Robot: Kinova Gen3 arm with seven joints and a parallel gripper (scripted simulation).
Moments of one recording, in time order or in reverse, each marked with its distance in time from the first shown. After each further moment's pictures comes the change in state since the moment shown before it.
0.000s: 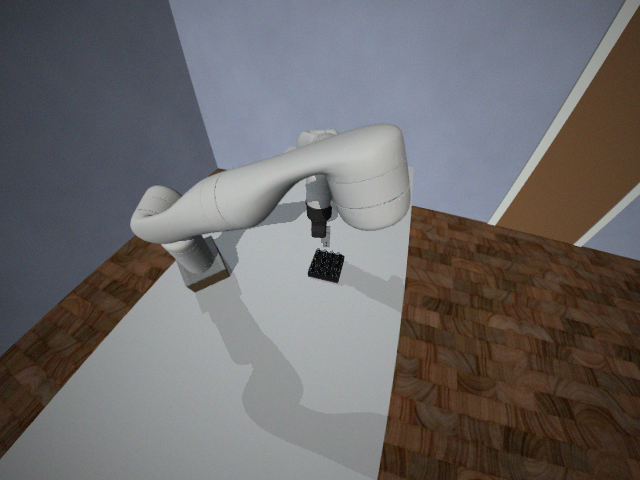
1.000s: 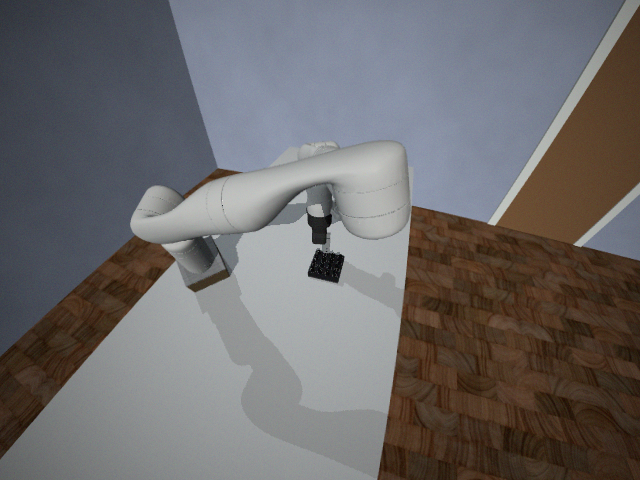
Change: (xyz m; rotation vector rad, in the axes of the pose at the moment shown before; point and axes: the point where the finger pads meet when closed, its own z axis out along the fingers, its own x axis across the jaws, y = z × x) arm 0.000 -0.001 0.030 0.002 0.000 0.001
